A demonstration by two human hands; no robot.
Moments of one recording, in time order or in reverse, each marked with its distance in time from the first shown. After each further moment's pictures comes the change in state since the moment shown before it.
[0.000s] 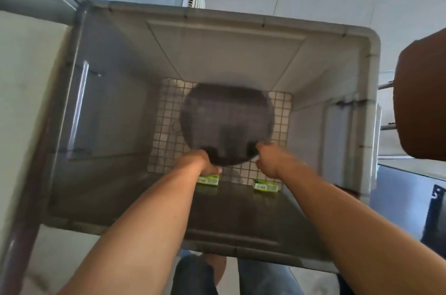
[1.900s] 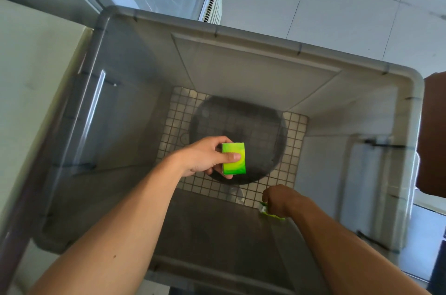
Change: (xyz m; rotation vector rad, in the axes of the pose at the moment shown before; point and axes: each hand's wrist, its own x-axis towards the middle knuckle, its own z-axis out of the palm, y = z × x) left_hand -0.027 -0.020 -0.059 -0.963 -0.153 0.473; right_hand 0.029 0.014 0.049 -0.223 -0.298 -0.073
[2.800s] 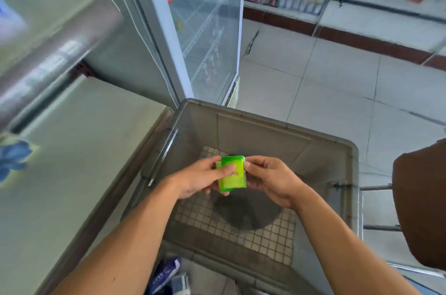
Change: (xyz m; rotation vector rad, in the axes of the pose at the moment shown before) left_hand -0.163 0.056 -0.013 -0.072 0.195 0.265; right_hand -0.192 -0.098 -0.162 1.512 0.351 -0.640
